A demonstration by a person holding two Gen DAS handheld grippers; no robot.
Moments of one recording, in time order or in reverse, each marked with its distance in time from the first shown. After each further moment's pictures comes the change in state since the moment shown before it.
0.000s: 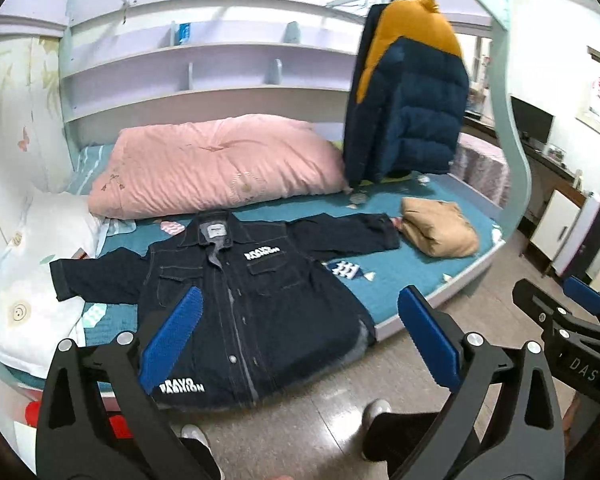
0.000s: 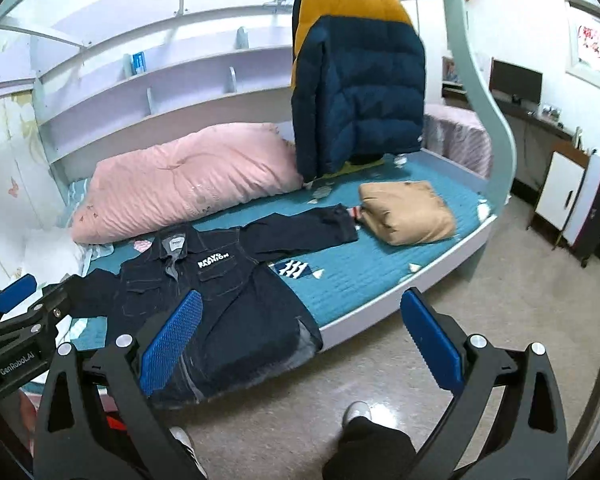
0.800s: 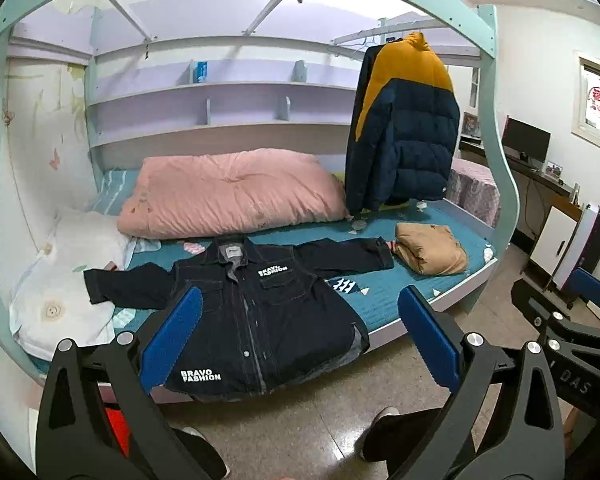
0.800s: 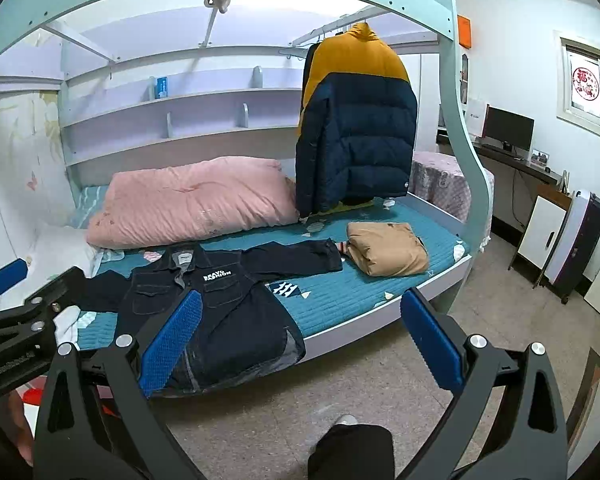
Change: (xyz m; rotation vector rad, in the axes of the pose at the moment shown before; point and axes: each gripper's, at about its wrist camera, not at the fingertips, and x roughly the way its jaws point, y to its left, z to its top) left arm -0.117 -0.014 -0.008 -0.009 -0.097 0.053; right arm -0.100 0.007 -0.006 -0.087 -0.113 -0.020
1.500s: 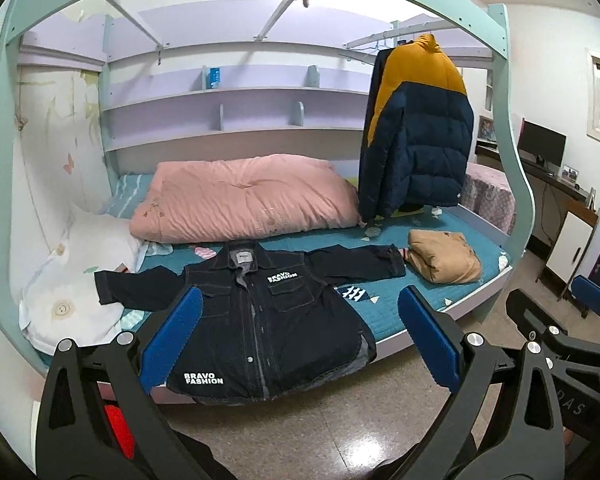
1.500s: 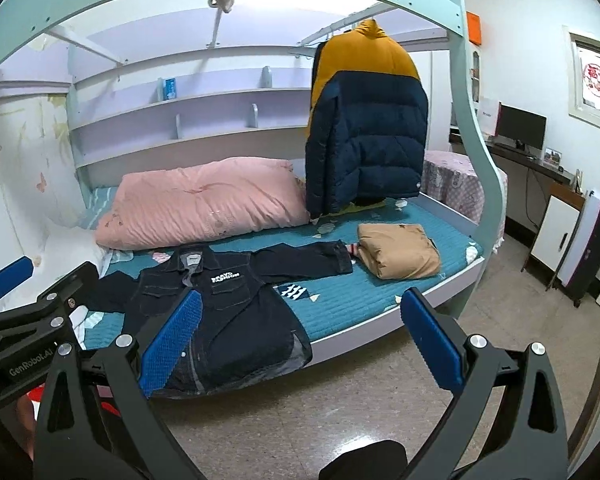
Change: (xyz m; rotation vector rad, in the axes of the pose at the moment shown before) left arm 0.013 -0.018 0.010 -0.010 -0.023 0.065; right arm 0.013 -0.014 0.005 -0.010 -0.002 0.058
